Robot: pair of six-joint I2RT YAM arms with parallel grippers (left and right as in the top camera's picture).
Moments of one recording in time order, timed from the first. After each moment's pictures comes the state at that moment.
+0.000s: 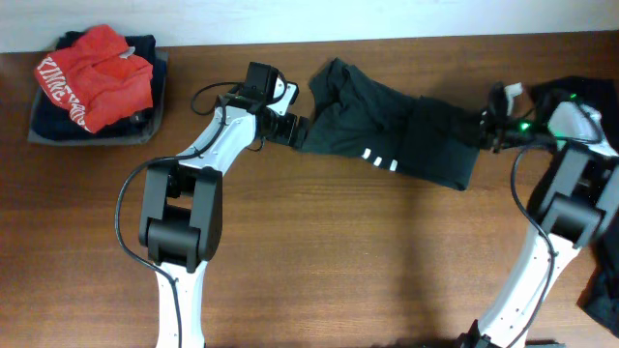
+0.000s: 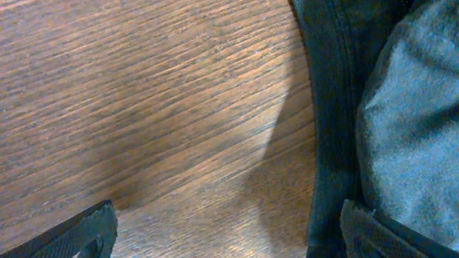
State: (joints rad) left arm -0.29 2.29 1.75 -0.57 0.18 0.05; right arm -0.46 2.47 1.96 -1.22 -1.27 -0.31
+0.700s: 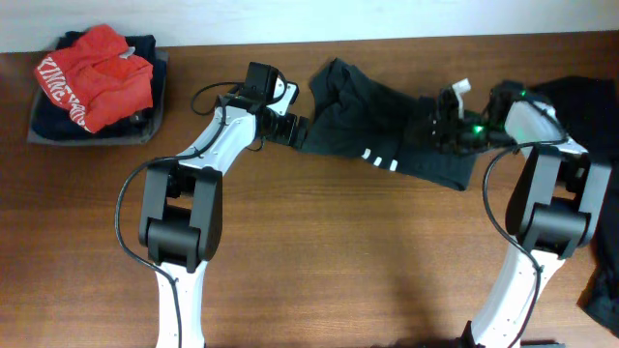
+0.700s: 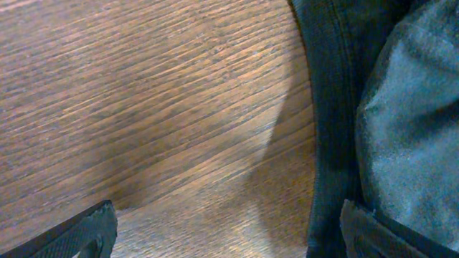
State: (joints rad) left arm -0.29 2.29 1.75 -0.57 0.18 0.05; right arm -0.26 2.26 1.62 -0.94 -1.20 -0.30
